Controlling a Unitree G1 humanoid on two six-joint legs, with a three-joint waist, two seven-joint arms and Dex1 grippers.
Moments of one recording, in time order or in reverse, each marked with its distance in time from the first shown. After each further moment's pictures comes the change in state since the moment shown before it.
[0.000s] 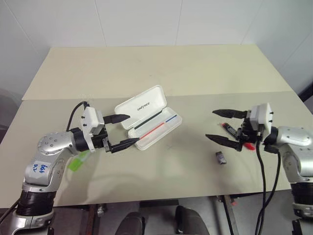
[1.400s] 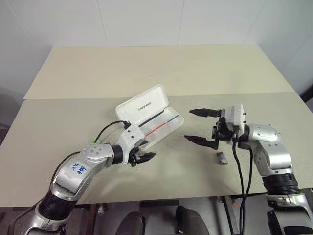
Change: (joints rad) left arm -0.095 -0.067 -0.362 -0.217 0.129 0.608 0.397; right arm -0.082 0.093 0.089 0.024 -0.030 -0.080 0.030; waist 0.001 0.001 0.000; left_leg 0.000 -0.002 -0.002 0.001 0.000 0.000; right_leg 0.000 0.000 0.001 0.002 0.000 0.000
